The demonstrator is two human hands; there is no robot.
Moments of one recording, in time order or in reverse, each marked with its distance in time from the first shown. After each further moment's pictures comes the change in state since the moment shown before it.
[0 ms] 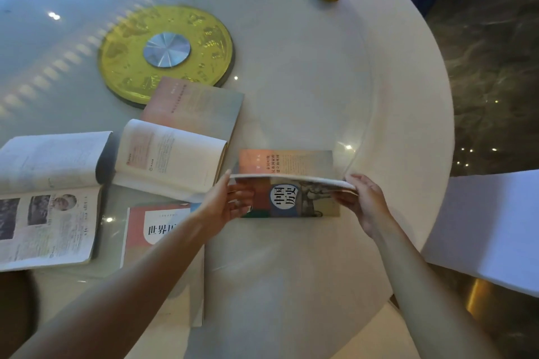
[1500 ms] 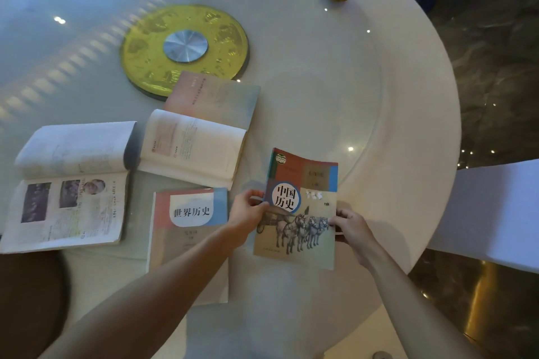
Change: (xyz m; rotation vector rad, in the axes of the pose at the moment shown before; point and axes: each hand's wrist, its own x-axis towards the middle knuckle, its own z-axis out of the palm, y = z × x) left_hand -0.014 -0.064 -0.016 0.480 0.133 0.246; right_hand -0.063 0.097 0.019 -0.426 -0.057 0.133
